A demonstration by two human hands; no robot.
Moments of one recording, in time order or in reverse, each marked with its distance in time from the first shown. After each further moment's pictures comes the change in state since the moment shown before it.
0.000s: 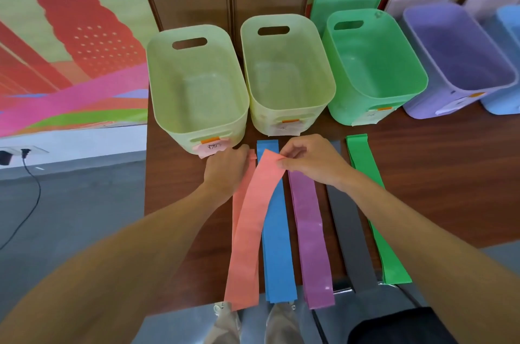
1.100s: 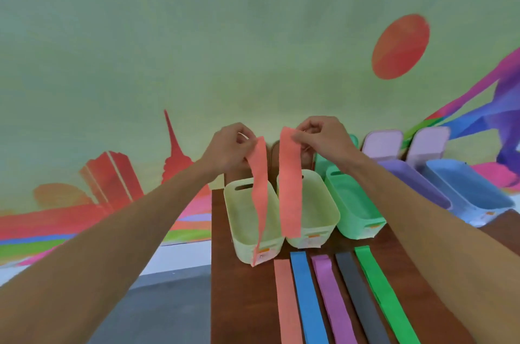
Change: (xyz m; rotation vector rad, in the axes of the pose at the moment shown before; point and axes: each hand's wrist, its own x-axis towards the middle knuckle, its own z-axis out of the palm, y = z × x) left_hand -0.035 -0.032 -0.385 -0.765 0.336 0.133; right_hand -0.061 -0.303 -0.119 0.196 0.503 -0.350
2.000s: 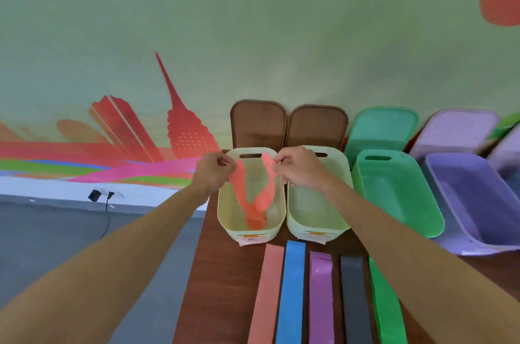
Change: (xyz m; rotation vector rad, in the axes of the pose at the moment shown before) left_hand 0.022 -0.127 0.099 -0.004 0.201 -0.589; right_hand 0.074 0.157 0.061 -0.142 -0.556 0.098
